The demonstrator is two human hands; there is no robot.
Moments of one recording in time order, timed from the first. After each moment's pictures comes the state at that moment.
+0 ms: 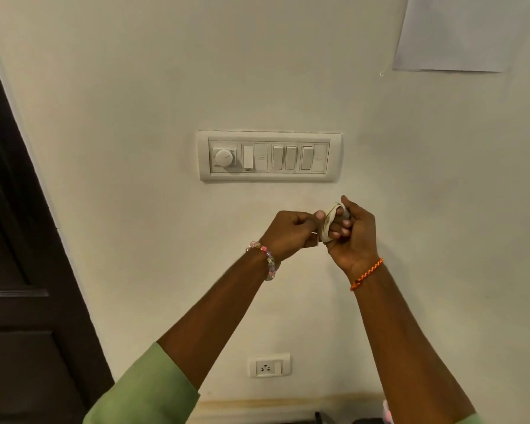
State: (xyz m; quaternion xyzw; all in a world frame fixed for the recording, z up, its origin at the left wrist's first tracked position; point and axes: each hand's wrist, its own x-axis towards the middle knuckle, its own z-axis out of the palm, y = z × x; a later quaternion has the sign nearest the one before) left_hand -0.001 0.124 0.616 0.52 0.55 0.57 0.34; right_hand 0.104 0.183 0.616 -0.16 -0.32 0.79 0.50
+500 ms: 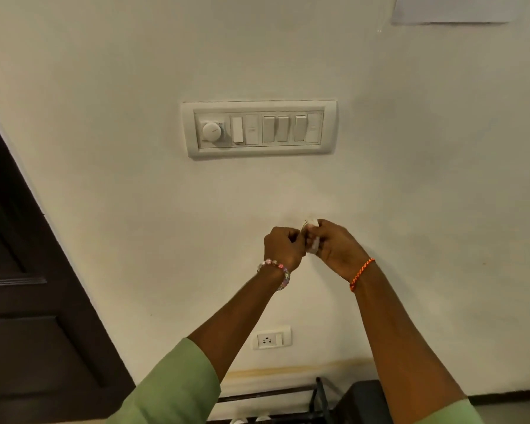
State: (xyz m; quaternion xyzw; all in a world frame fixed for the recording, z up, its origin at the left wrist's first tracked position) left_hand 0.008 0.144 0.530 0.44 0.67 0.55 0.21; right_hand 0.106 0.201 0.544 -0.31 -0.54 0.68 0.39
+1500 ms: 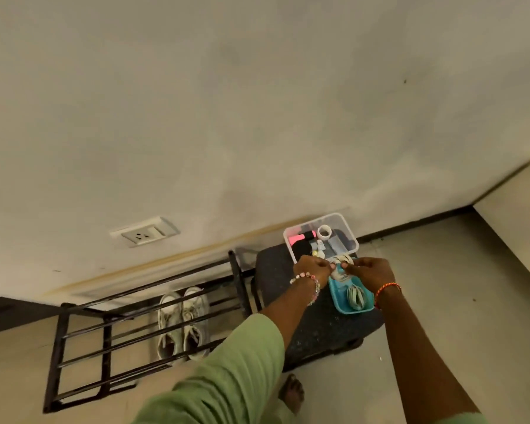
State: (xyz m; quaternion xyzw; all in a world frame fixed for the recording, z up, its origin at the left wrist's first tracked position) left_hand 0.327 0.239 0.187 0.36 0.74 0.21 0.53; right_hand 0.459 0.262 0.182 -0.72 -0.43 0.51 0.19
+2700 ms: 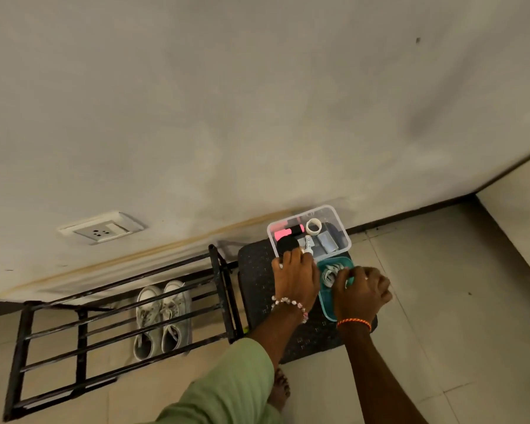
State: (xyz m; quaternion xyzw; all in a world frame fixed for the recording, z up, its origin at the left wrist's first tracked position) left_hand 0.341 0.241 0.104 0.64 0.75 0.16 0.09; right_hand 0.446 0.244 0.096 -0.79 -0.55 0.11 0.22
